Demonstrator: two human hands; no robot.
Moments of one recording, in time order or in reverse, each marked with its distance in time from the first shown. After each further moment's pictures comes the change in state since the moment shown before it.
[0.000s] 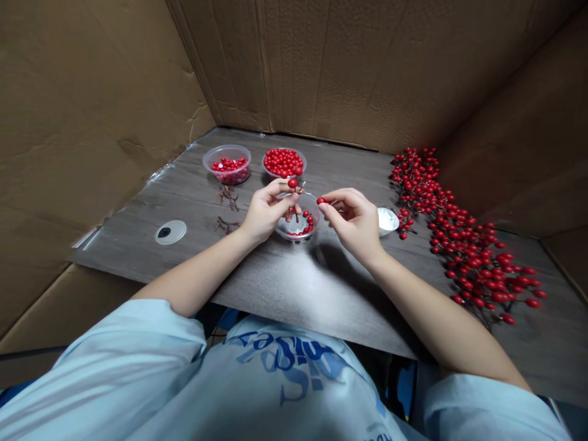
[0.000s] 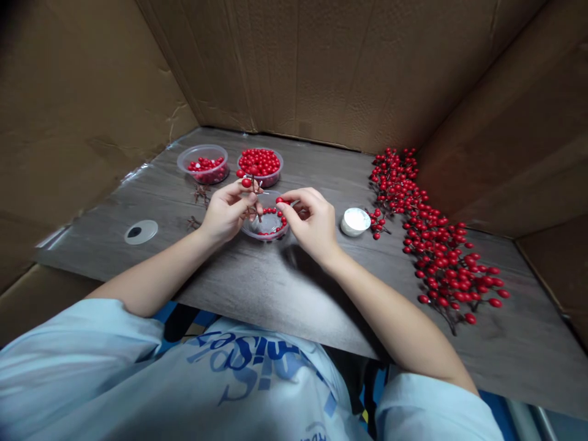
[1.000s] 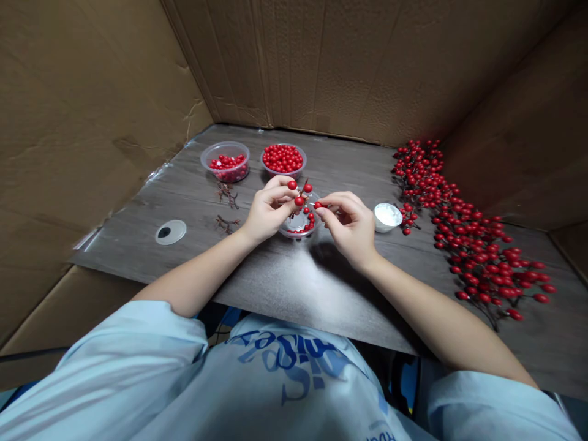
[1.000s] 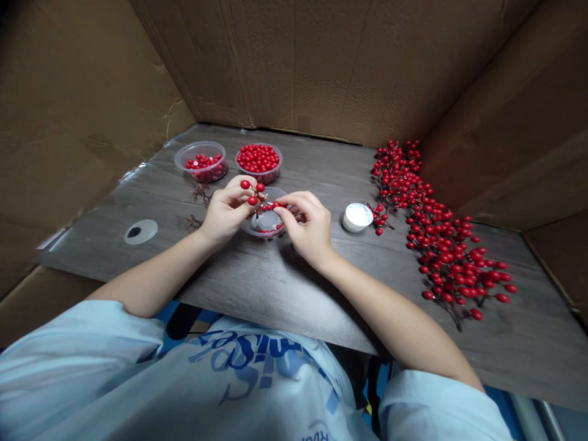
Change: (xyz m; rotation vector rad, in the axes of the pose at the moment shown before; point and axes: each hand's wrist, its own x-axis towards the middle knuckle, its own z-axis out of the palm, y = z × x) left_hand -0.003 0.003 -0.002 0.318 -0.072 0.173; right_hand -0.011 0.005 0.010 -0.001 0.072 -0.062
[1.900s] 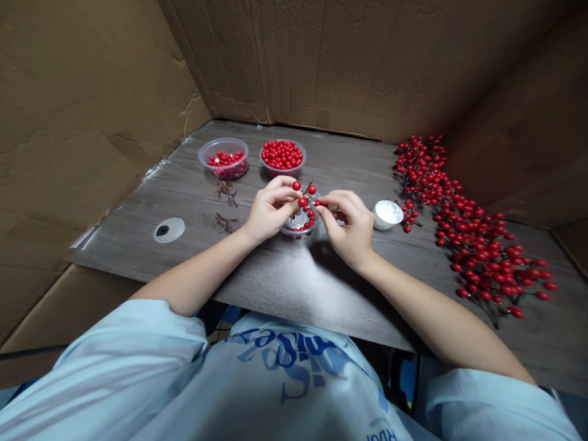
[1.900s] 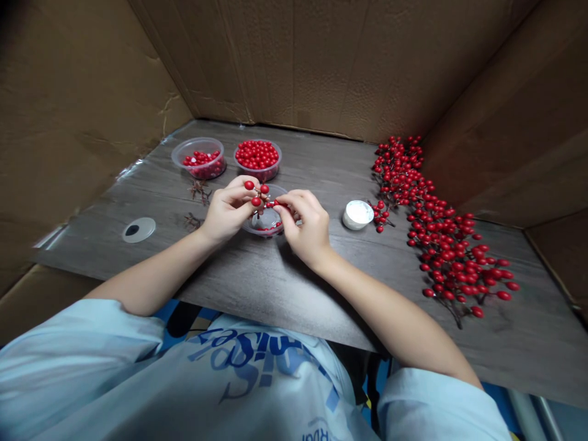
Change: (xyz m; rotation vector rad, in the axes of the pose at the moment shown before) left_hand -0.003 -0.005 0.002 0.043 -0.014 0.051; right_hand -0.004 0.004 0.003 -0.161 0.023 -0.152
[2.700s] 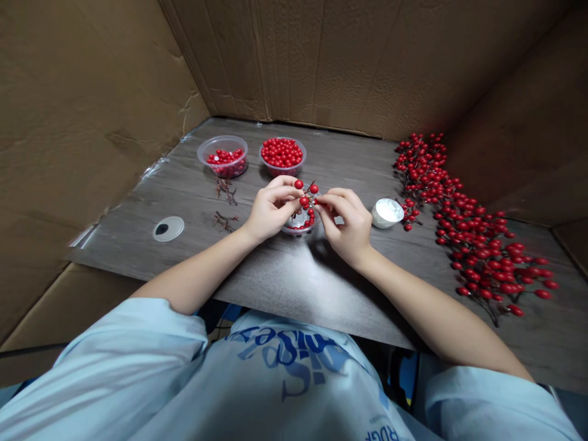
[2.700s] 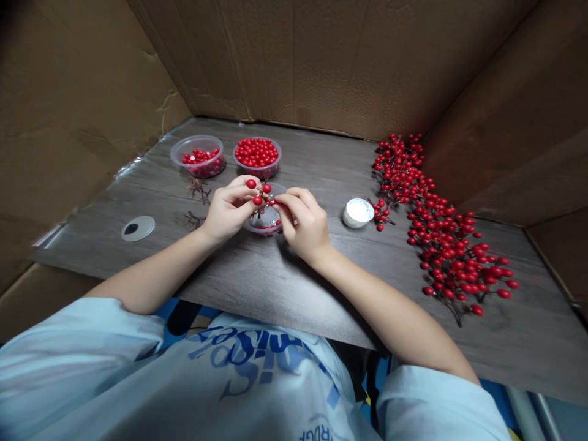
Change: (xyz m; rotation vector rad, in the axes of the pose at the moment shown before) left_hand -0.001 -0.008 -0.001 0.033 -0.075 0.080; right_hand -0.003 0.012 0.005 -0.033 0.042 -0.223
